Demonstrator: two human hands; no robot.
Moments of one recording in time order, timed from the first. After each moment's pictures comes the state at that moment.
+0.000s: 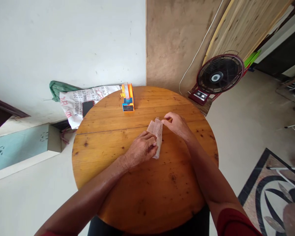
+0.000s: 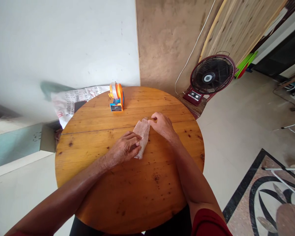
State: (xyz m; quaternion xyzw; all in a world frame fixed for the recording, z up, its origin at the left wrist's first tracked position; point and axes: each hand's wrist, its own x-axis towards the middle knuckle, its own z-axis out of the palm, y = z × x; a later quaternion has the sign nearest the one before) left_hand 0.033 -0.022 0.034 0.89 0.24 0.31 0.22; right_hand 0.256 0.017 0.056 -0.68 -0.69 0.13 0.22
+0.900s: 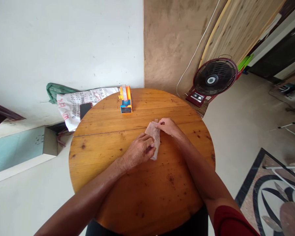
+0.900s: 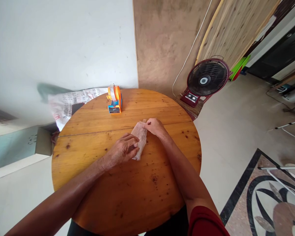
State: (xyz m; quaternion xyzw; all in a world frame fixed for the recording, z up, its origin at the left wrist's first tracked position) left_hand 0.034 -0.022 0.031 0.89 0.24 0.32 0.23; right_hand 0.249 0.035 0.027 -0.69 -0.63 0.28 0.22
